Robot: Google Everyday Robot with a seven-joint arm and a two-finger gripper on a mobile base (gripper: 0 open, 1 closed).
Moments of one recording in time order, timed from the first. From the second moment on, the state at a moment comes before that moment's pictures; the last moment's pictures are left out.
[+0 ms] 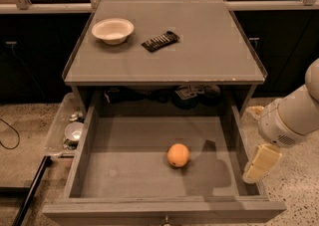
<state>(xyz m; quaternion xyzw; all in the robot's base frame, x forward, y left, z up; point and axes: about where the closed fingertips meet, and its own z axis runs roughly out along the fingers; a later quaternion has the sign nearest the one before) 0.428 -0.239 0.765 -0.57 0.80 0.06 0.18</state>
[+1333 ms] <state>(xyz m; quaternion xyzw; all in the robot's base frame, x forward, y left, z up) 0.440 -0.198 0.731 -0.53 0.76 0.13 0.34</state>
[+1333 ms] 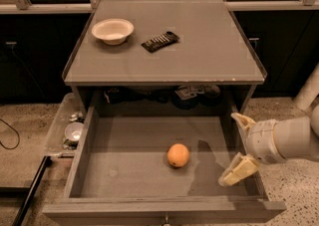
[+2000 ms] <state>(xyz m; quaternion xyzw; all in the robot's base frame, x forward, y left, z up) 0.452 -0.175 0.717 -0.53 0.74 0.16 0.38</state>
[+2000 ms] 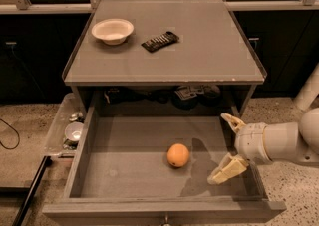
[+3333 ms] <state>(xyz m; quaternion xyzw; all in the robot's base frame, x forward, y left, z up) 0.482 -0.118 0.630 -0.51 0.75 0.23 0.37</state>
